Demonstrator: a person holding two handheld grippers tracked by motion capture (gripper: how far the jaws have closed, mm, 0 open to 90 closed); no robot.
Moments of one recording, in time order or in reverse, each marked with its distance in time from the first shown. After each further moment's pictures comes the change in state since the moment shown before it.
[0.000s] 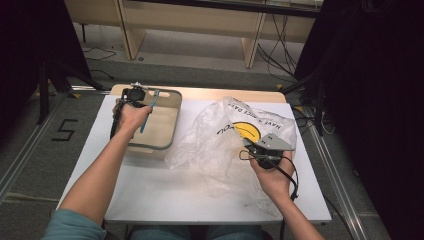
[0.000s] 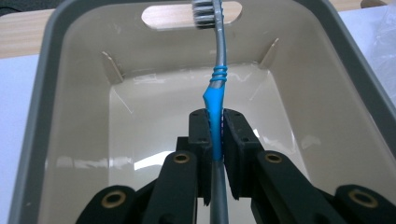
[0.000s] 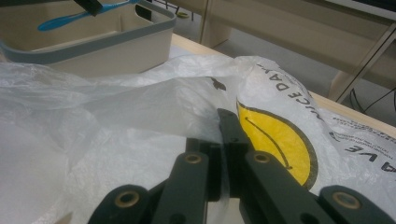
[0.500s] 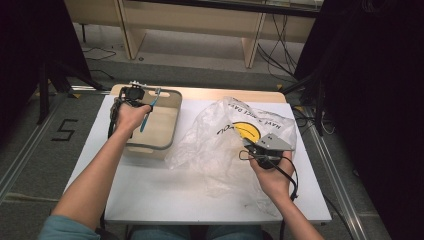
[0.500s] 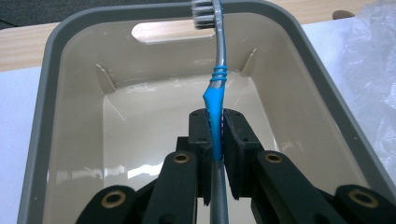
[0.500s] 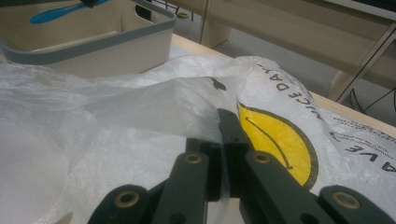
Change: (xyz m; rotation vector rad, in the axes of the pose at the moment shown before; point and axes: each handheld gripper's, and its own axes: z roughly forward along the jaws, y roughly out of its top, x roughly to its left) left arm -0.005 0.001 -0.015 -0.038 -0.044 0.019; right arm 0.001 0.000 0.000 0.000 0.000 0.000
